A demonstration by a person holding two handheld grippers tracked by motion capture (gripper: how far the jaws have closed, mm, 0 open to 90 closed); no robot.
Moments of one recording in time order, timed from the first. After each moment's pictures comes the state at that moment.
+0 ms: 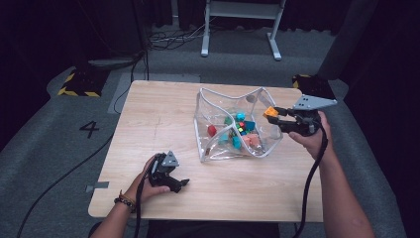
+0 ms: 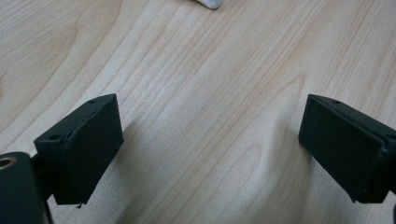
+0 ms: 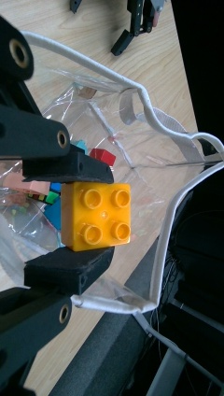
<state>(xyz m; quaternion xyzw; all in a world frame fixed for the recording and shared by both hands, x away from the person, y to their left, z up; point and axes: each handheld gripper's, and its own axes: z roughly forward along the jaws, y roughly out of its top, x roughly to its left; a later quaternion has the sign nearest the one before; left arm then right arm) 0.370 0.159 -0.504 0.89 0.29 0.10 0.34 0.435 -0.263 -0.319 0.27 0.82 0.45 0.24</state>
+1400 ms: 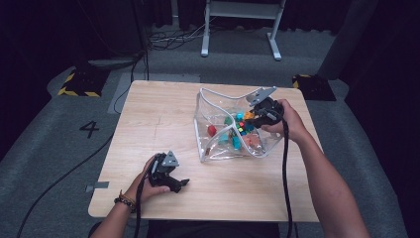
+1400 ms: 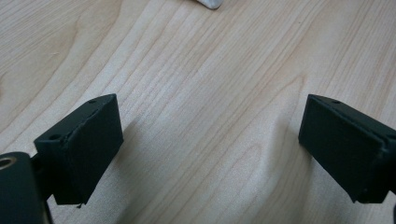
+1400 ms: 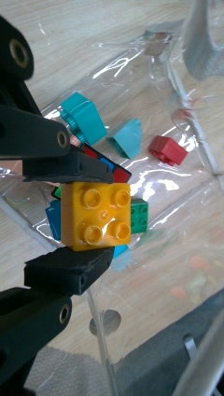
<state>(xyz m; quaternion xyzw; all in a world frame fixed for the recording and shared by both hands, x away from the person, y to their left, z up) 0.371 0.159 -0.504 0.89 0.29 0.10 0.34 0.503 -0.188 -0.351 0.19 0.93 0.25 0.20</state>
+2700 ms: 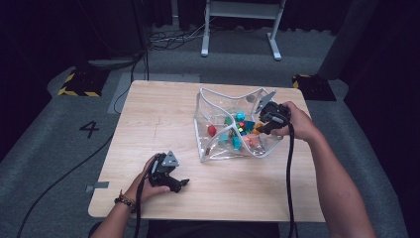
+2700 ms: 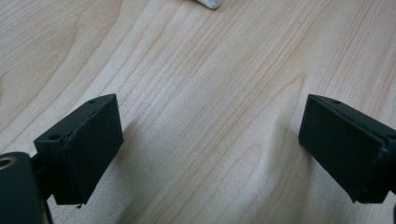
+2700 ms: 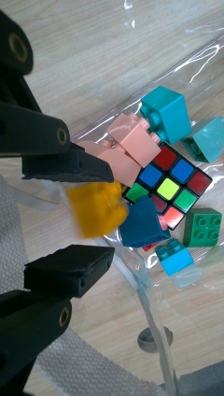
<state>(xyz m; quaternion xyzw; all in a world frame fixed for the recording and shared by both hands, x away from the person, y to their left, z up) 0.371 0.159 -0.504 0.89 0.29 0.09 0.34 0.502 -0.208 -0.358 0.17 0.96 0.15 0.17</state>
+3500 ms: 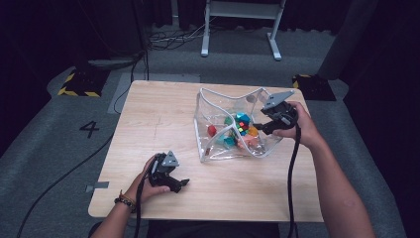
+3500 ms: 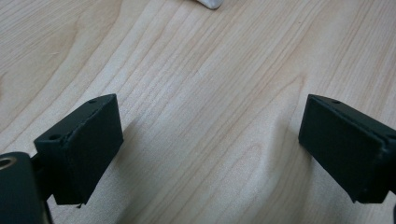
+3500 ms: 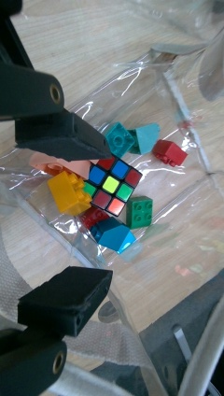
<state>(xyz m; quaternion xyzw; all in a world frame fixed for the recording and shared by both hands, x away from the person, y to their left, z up) 0.371 0.159 -0.504 0.89 0.29 0.09 0.34 0.479 -0.221 -0.340 0.20 0.91 0.29 0.22</state>
